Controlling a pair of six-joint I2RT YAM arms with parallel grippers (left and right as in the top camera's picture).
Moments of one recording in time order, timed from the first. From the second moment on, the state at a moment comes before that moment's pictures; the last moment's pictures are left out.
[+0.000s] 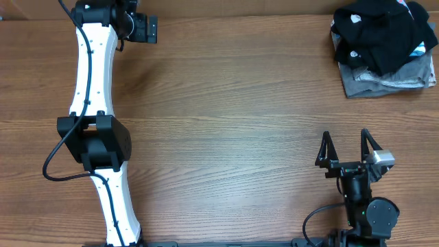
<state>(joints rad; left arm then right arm) 0.03 2.34 2.45 -1.10 0.10 0.07 -0.13 0.09 0.03 0.19 -0.21 0.22</state>
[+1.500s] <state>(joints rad) -0.01 2.29 2.36 -1.09 0.10 0.07 -0.13 0.01 0.02 -0.01 -0.20 0.22</state>
